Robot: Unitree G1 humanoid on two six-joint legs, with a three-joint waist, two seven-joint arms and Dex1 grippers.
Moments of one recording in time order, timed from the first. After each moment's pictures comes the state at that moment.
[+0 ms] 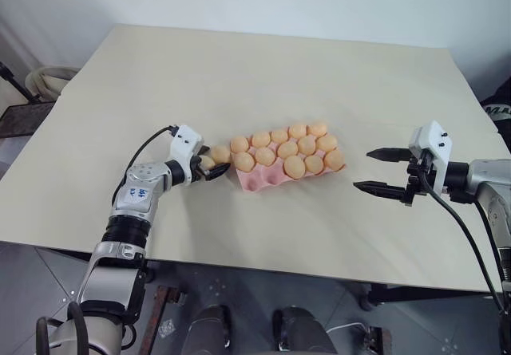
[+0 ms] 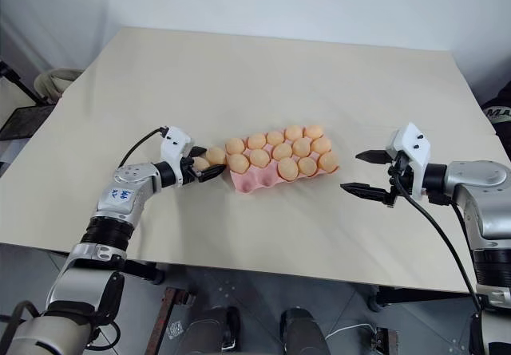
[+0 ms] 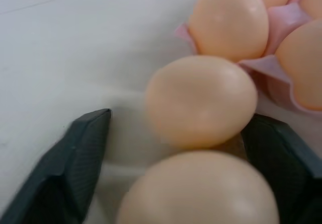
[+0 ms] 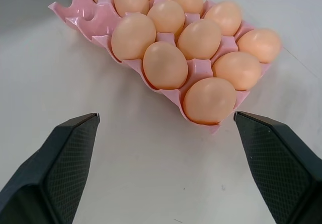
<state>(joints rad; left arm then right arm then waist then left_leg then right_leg) -0.74 0.41 -0.02 0.59 -0.13 0.27 -0.66 -0.46 -0.89 -0.12 0.08 0.39 0.43 1.19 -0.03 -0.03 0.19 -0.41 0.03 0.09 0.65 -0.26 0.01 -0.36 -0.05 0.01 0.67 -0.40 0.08</state>
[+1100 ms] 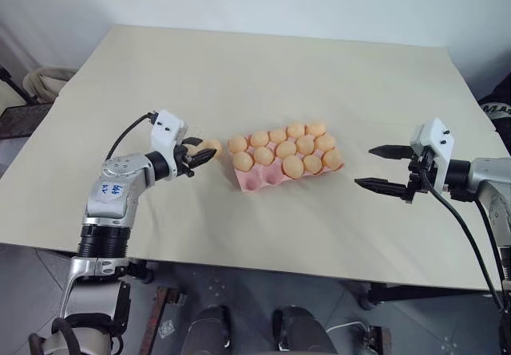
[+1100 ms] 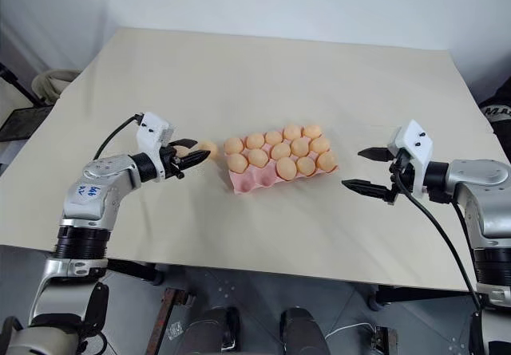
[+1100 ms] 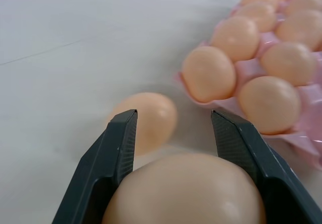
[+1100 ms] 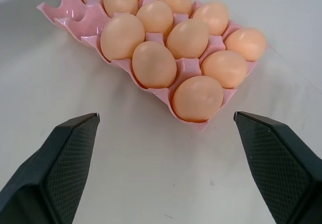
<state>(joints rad) -0.64 0.50 0.07 0.15 -0.24 0.61 -0.67 -0.47 -0.89 -0.13 0.09 0.38 0.43 1.16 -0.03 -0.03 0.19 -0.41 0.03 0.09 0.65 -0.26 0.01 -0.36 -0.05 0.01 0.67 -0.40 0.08</state>
